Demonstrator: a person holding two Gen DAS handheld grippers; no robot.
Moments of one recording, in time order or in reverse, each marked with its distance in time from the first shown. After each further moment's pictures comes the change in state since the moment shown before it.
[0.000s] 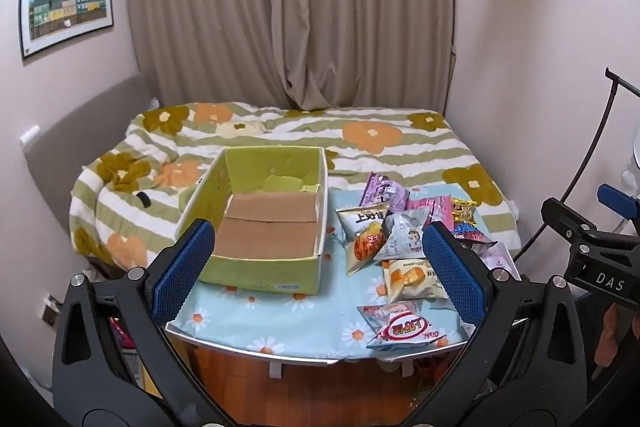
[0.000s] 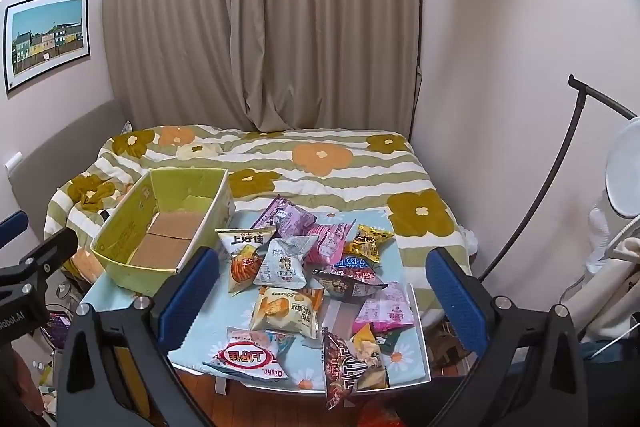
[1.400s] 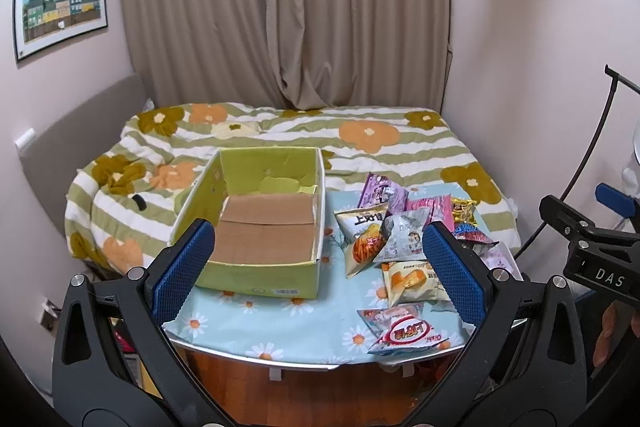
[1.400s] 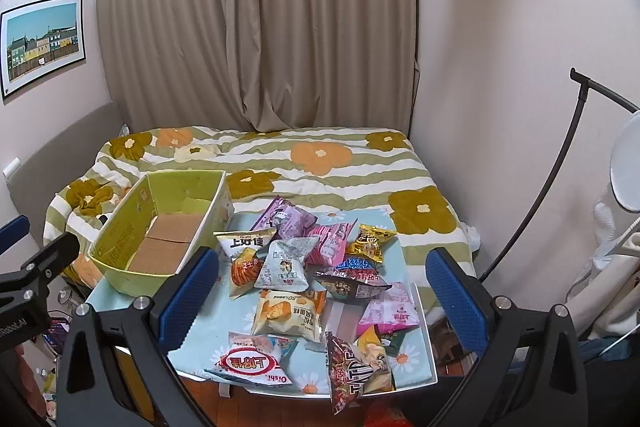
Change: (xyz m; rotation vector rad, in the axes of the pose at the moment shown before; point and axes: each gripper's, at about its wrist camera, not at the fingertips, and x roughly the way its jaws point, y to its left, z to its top) left arm 0.010 0.006 -0.002 0.006 -0.002 -0.014; right arm 0.007 0.004 -0.005 0.013 0.001 0.000
